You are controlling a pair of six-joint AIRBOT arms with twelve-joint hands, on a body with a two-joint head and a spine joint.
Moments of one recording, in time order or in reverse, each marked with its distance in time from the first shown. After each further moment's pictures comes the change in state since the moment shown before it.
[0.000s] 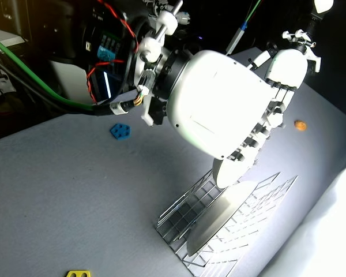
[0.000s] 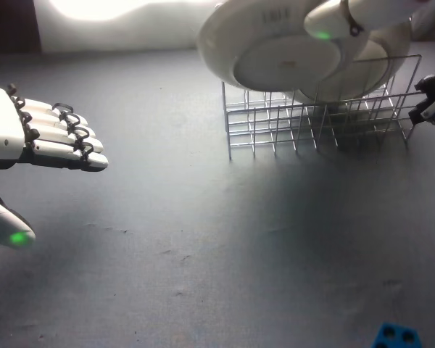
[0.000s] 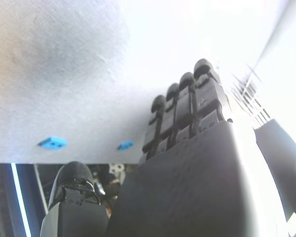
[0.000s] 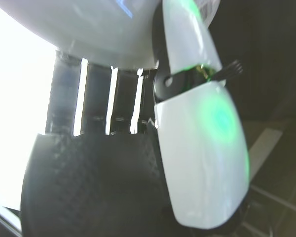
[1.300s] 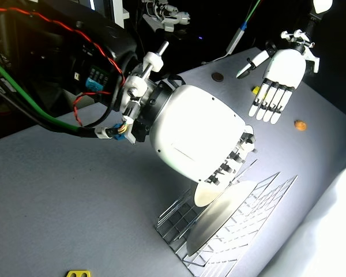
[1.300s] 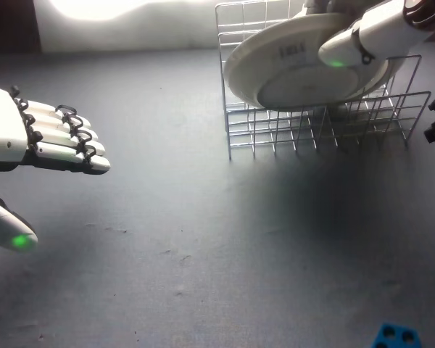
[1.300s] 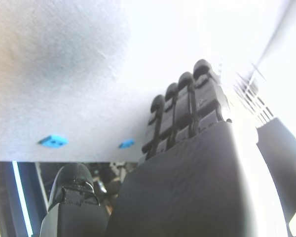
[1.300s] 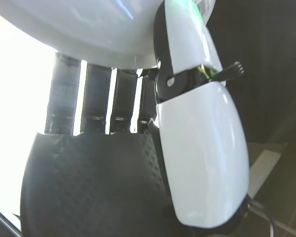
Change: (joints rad) left arm 0.000 0.002 -0.016 0.002 0.003 0.000; right arm -0.060 -0.008 0.035 -0.006 -0.032 -0.027
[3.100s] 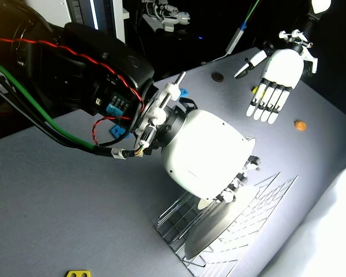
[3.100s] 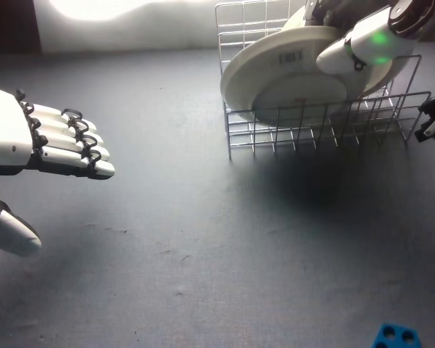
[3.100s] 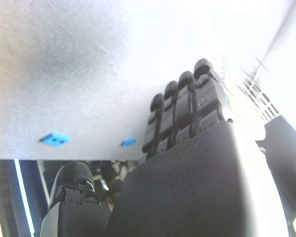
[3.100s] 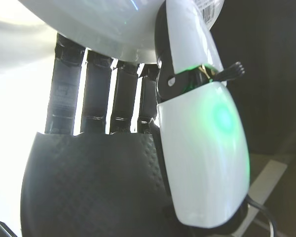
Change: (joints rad) left arm -0.005 0.002 -0.015 0.005 -0.003 0.000; right arm -0.050 -0.077 0.109 -0.003 -0.002 0.004
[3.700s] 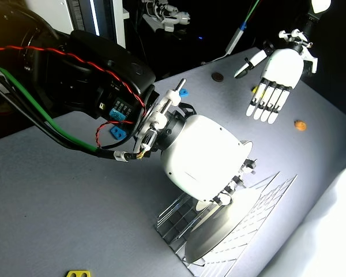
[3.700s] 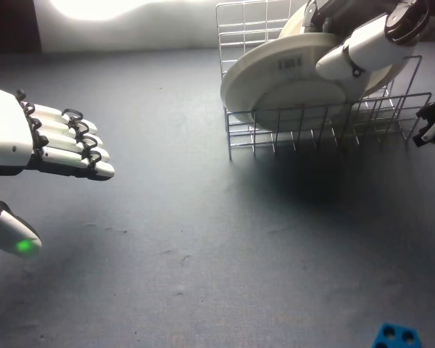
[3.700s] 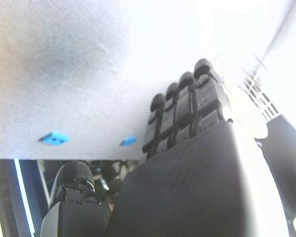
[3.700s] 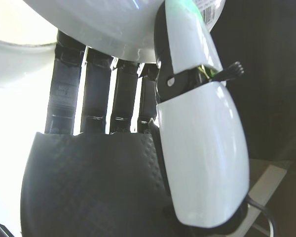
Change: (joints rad) left arm 0.000 0.002 -0.004 0.000 0.000 0.000; right arm -0.019 -0.012 0.004 -0.008 0.010 0.000
